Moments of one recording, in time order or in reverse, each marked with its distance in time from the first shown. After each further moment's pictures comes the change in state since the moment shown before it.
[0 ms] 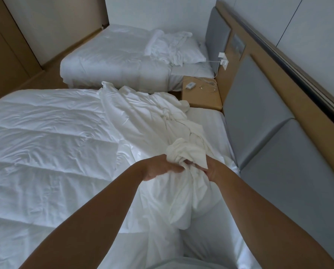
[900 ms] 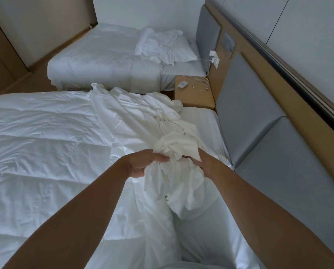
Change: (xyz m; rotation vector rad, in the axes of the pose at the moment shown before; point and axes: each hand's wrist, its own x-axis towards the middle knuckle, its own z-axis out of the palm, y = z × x) left_hand 0.000 0.013 -0.034 -0.321 -0.110 -0.122; right_hand 0.008 -0.017 -0.008 -0.058 0.005 -0.035
